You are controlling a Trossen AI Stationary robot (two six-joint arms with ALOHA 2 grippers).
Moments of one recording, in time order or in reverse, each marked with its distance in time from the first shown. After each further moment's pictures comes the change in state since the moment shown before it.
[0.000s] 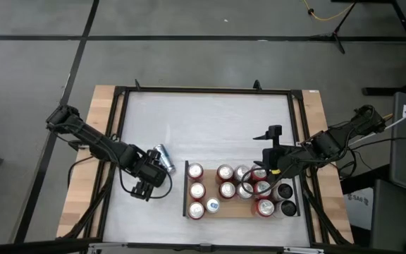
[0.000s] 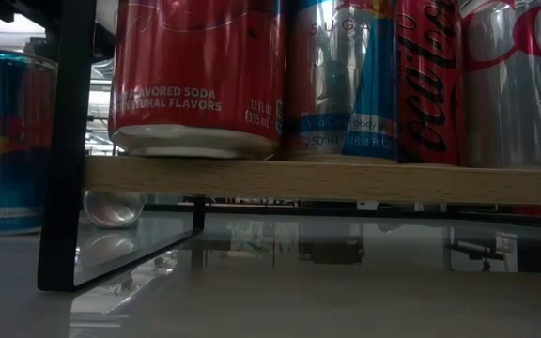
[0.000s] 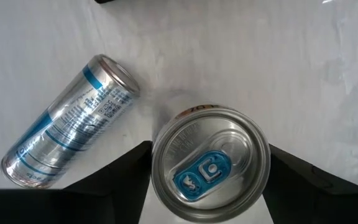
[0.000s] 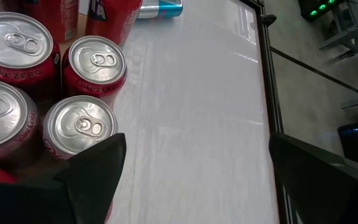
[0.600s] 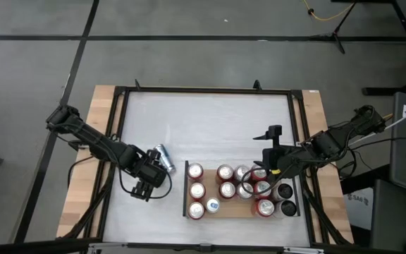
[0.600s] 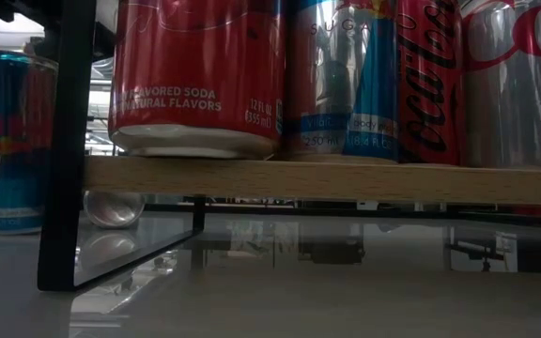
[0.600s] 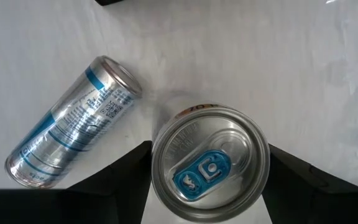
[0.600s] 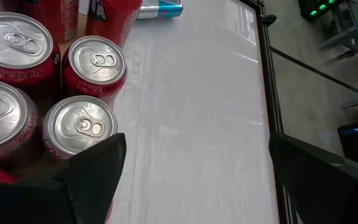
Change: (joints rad) left arm 0.000 0.000 0.001 0.002 -0.022 0.002; right arm 0.000 0.000 0.000 0.000 0.000 0.000
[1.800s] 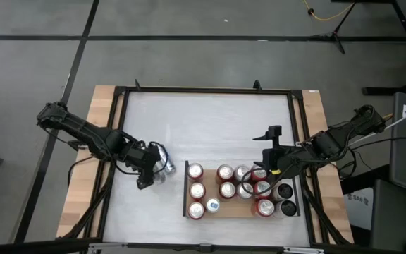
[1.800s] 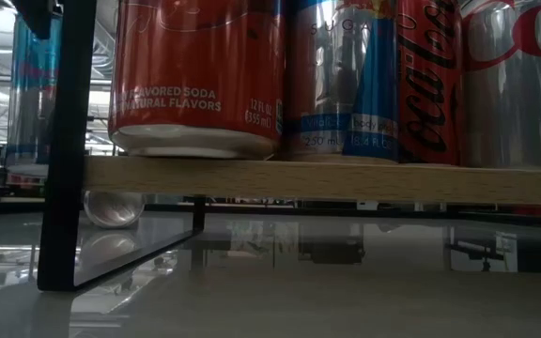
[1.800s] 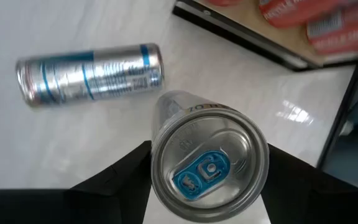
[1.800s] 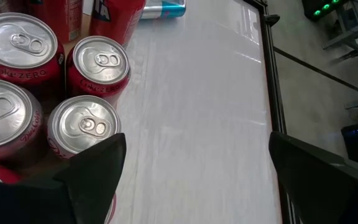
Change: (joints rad) left arm 0.077 -0.189 -0.003 -0.017 0.006 -0.580; right arm 0.000 0.000 0.000 0.001 -0.012 0.000
